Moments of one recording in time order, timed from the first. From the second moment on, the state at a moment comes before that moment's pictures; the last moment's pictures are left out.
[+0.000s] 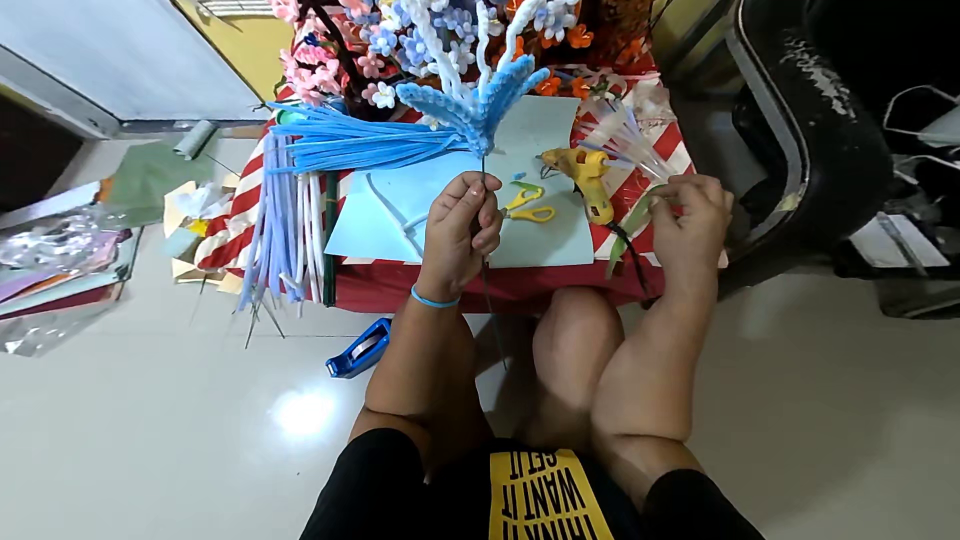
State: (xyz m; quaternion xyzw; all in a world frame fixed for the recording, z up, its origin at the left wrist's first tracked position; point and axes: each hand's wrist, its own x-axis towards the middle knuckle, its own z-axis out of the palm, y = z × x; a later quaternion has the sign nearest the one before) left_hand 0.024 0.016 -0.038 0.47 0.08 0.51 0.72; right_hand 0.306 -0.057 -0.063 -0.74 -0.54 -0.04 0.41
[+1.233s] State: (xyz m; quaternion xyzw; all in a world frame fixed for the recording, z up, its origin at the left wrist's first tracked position) left_hand 0.033 0.015 -0.040 0.48 0.07 0.49 0.72; right_hand 0.337 -0.133 -0.046 -0.43 -0.51 0.01 0.75
